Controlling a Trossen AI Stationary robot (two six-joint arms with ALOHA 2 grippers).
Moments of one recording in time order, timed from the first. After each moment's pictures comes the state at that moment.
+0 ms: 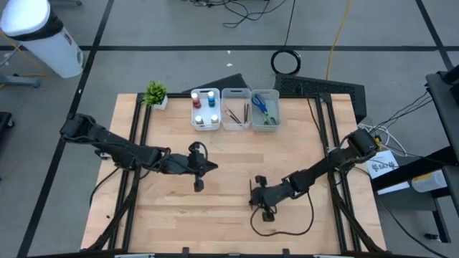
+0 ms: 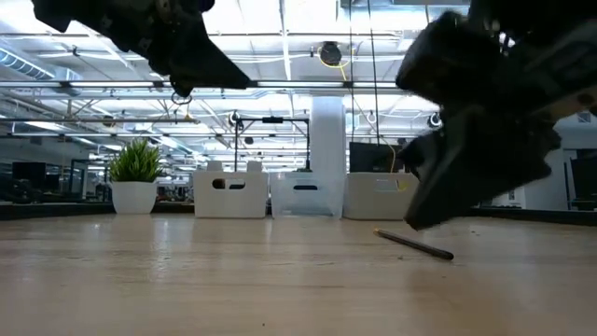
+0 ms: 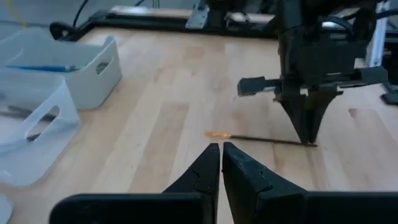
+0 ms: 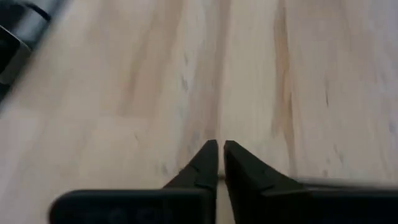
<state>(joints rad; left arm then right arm) -0.28 1.31 0.65 0.24 -0.36 -0.20 0.47 1.78 0.75 0.34 0.13 0.34</state>
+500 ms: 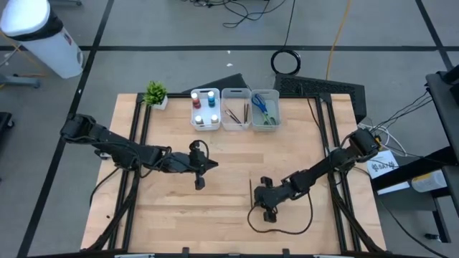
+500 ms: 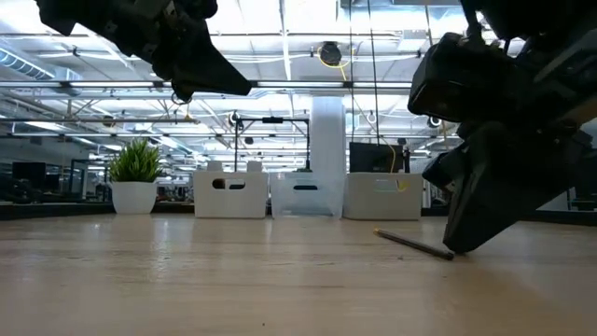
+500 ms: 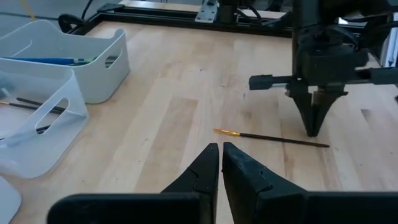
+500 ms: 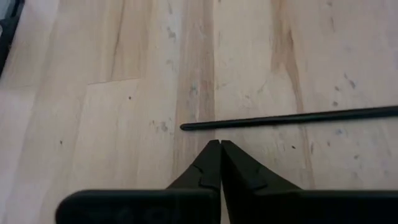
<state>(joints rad) -0.26 1.32 0.65 0.23 -0.36 -0.22 0.47 1.77 0.75 0.09 0.11 0.50</state>
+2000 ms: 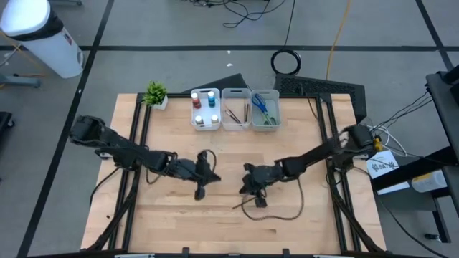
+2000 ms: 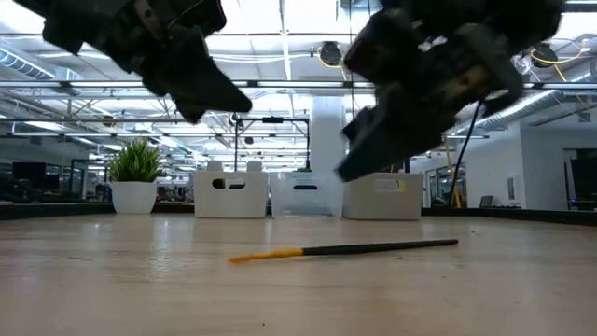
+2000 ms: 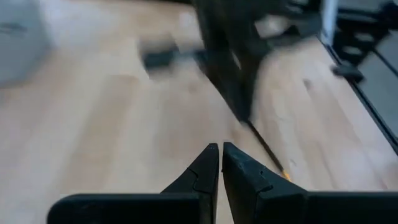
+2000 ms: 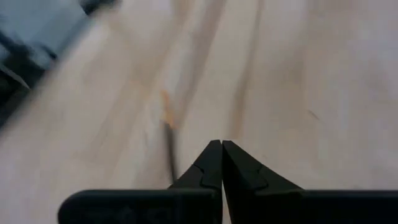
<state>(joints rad) -0.28 1.43 0.65 0.30 -0.17 -0.25 0.25 1.79 0.82 0.38 -0.16 0.13</state>
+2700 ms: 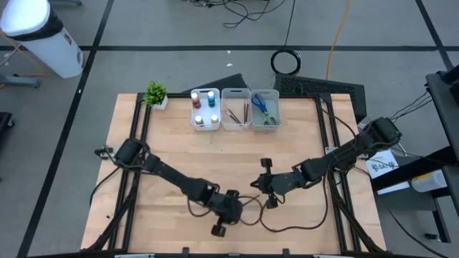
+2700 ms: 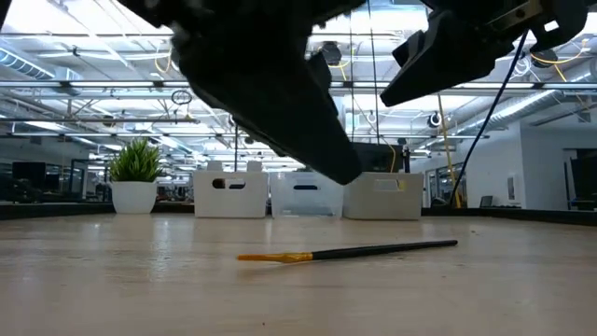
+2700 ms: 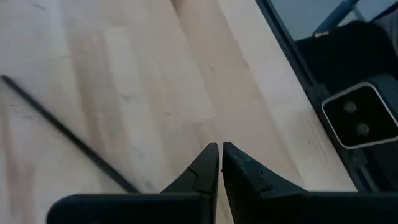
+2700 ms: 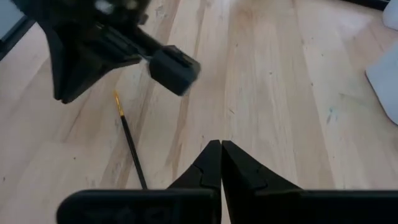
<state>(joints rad) -0.43 2.05 1.33 -0.09 0.15 -0.18 0.43 1.47 0.82 -0.01 0.34 0.08</state>
